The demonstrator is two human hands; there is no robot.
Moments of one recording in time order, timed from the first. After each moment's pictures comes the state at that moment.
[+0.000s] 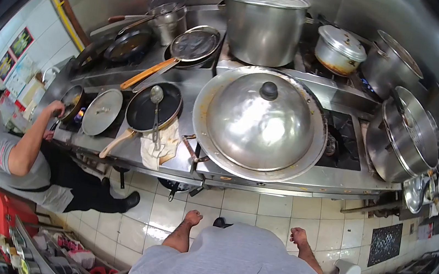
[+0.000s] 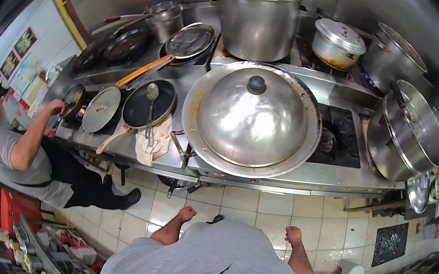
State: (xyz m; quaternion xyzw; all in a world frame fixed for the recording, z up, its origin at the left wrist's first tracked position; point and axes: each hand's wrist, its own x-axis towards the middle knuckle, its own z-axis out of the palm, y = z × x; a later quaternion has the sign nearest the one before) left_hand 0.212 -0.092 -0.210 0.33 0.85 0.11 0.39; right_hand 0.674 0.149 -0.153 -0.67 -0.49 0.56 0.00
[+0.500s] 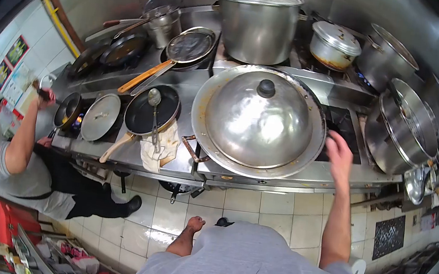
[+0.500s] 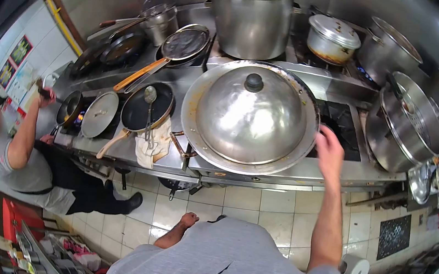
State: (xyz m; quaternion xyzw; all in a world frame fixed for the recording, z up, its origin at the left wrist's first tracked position) left_hand 0.227 -0.107 -0.197 0.31 0.84 0.09 0.44; right_hand 0.526 0.275 0.187 -0.43 -0.67 0.41 0.45
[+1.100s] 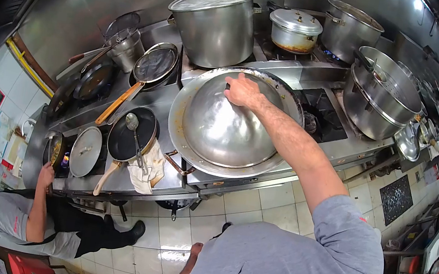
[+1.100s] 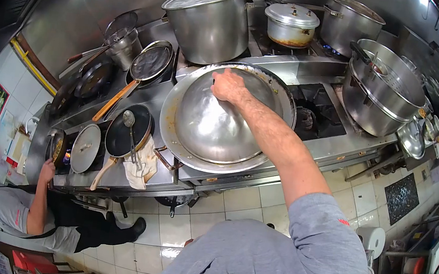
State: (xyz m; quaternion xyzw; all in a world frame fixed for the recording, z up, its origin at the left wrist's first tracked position) left_hand 0.234 -0.179 -0.253 0.37 0.82 0.03 0.44; right_hand 0.307 0.330 0.238 -0.40 -0.90 0.11 0.11
